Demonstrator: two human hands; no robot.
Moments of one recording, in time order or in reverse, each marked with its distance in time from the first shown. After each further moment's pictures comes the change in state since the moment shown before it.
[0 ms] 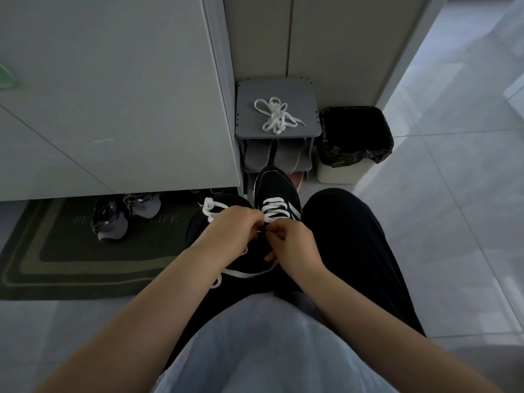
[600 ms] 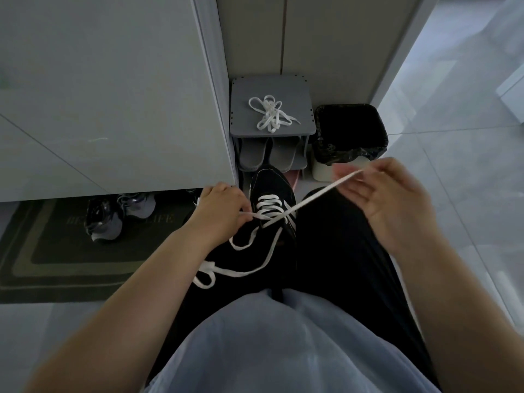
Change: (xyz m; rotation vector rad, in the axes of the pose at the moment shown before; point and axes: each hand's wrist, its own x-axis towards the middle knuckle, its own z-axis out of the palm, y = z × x) left_hand 0.016 -0.010 -0.015 0.200 0.099 0.003; right_hand -0.014 -0.028 -0.125 0.886 0.146 -0.187
